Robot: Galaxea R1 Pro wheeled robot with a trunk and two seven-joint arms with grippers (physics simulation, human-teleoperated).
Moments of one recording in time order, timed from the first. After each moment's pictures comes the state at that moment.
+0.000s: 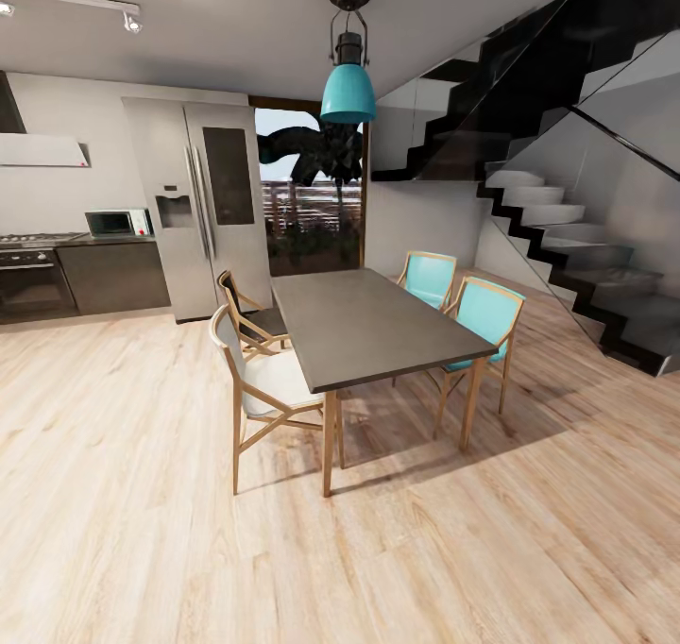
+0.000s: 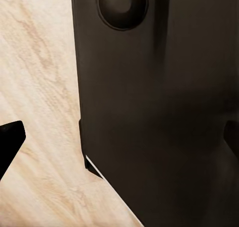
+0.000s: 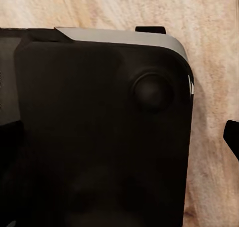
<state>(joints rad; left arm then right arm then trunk) 0.02 0.01 0.00 0.00 0.00 0.00 0.00 -0.02 0.03 0.00 -0.06 0.00 -0.05 0.00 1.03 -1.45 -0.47</state>
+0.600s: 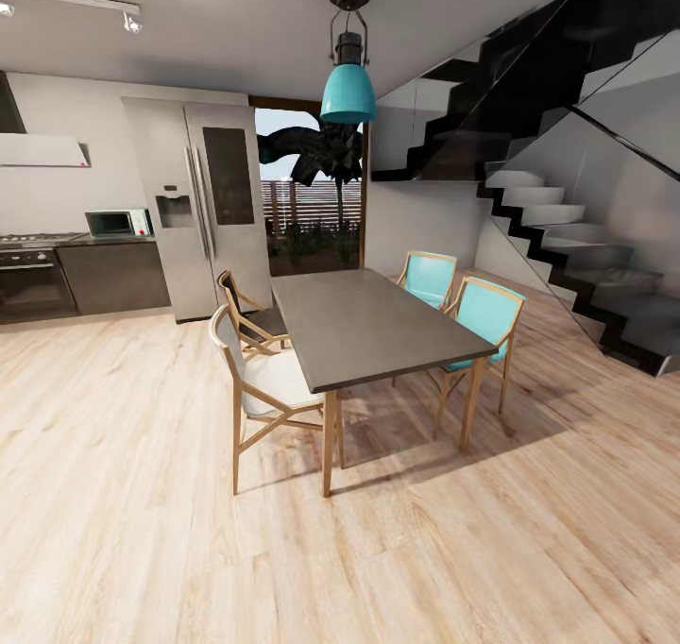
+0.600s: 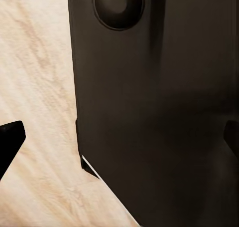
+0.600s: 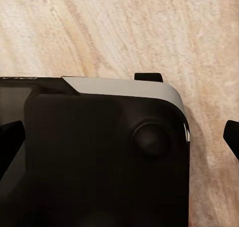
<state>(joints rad) 0.02 0.01 0.00 0.00 0.00 0.00 0.00 -0.02 0.03 0.00 -0.06 0.00 -0.21 0.00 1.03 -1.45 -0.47</state>
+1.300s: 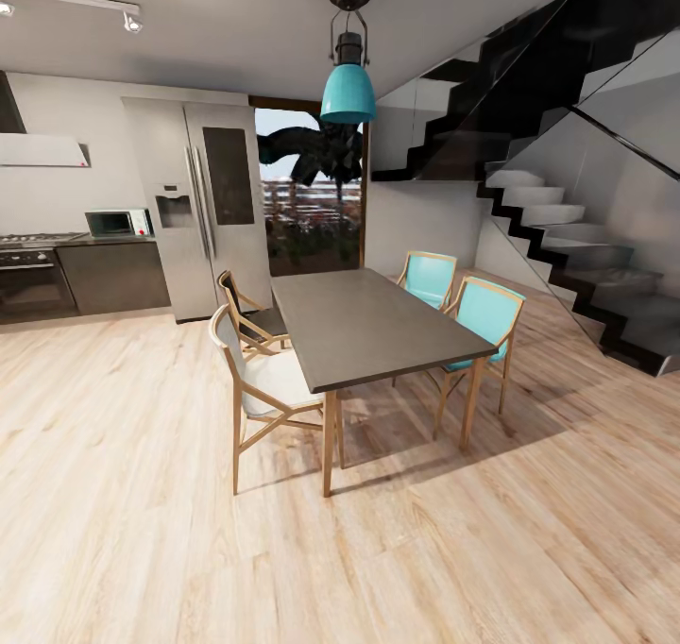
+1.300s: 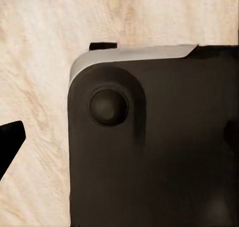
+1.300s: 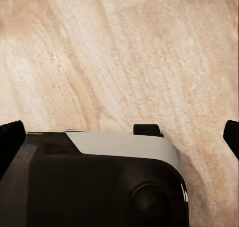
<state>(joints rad) 0.02 -0.01 0.00 -0.13 0.01 -0.09 0.00 -0.02 0.03 0.00 -0.11 0.00 -0.34 0.00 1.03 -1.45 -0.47</state>
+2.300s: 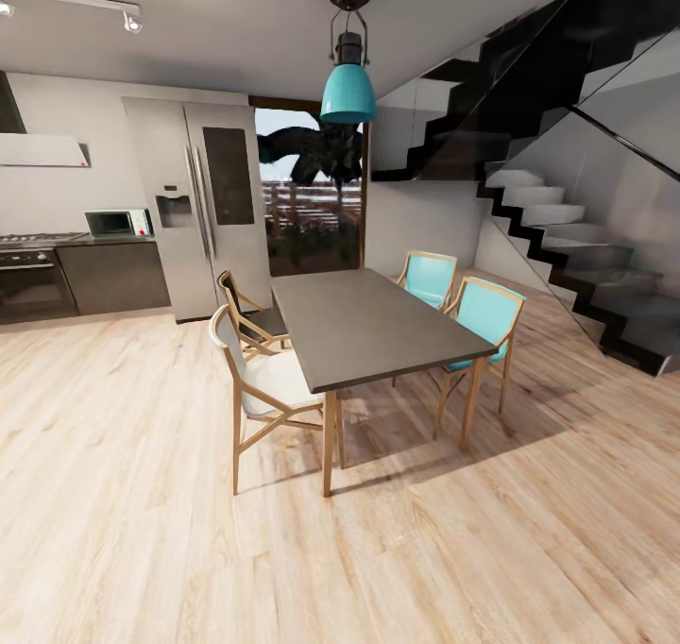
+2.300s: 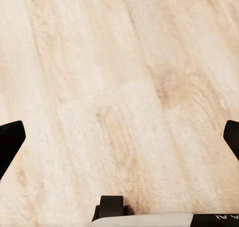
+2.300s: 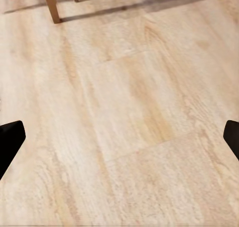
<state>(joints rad) 0.02 0.01 0.00 -0.51 0.01 -0.16 0.00 -0.02 0.02 0.00 -0.50 0.00 -0.42 0.00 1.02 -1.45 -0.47</state>
